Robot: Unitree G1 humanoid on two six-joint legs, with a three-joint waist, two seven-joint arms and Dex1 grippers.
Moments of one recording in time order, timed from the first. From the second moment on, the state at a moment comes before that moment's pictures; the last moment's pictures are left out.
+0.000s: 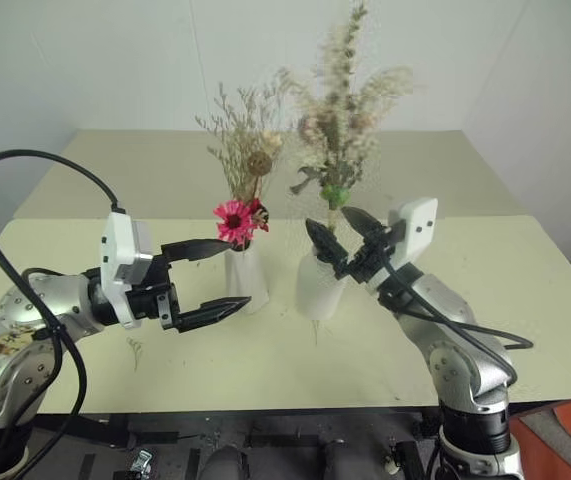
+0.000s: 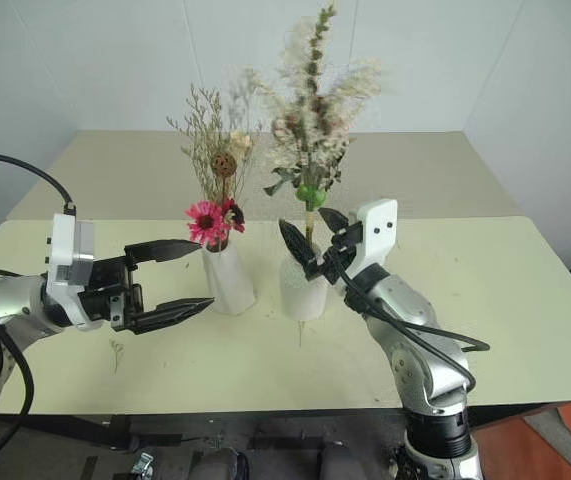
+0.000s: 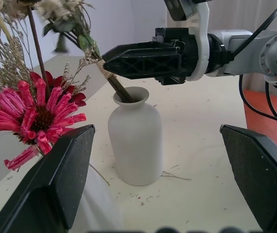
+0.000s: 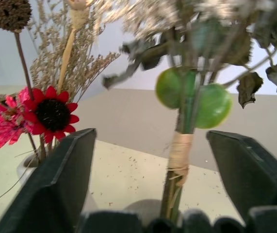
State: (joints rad) left arm -0.23 0.84 0.26 -0.53 -0.82 0.55 -0.94; right arm -0.35 -0.22 -0.02 -0.53 0.49 0.60 0.28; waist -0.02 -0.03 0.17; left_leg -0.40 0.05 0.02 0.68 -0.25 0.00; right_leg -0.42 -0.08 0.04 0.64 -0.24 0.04
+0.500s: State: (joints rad) left arm -0.26 0.84 0.24 -0.51 -0.81 0.55 -0.96; right arm -0.39 -0.30 -0.09 -0.51 0.66 0.69 0.32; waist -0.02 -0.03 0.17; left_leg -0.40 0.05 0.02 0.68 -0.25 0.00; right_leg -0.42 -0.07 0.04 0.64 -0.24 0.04
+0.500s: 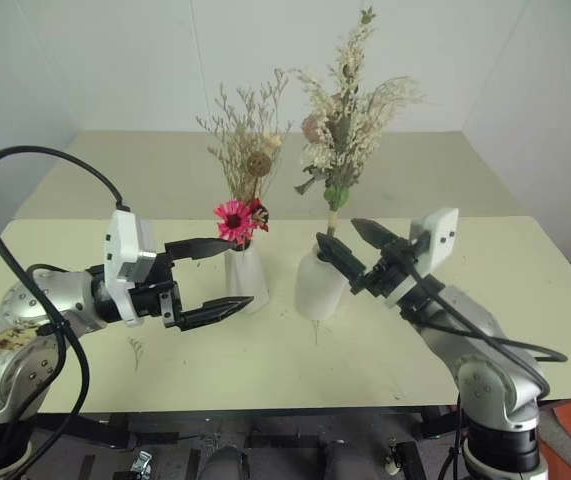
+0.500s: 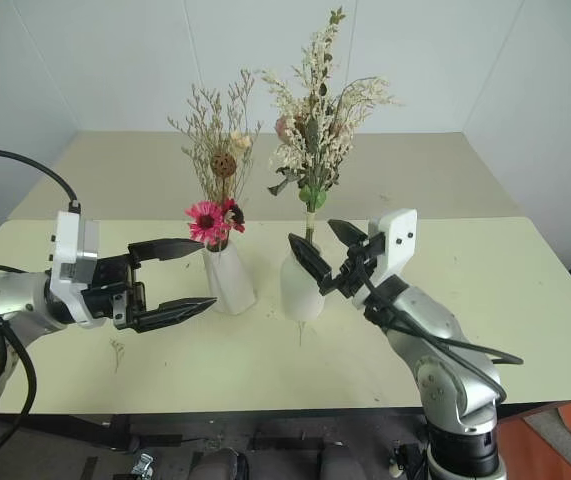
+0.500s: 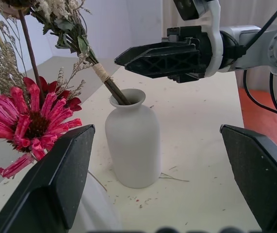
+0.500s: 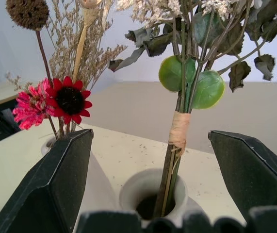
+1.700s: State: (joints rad) left arm -0.25 0.84 0.24 -0.52 -0.81 0.55 -0.97; right arm -0.53 -0.43 -0.20 -0.22 0.95 0.78 0.57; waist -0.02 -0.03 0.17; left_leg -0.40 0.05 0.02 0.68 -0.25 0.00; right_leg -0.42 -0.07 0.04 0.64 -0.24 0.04
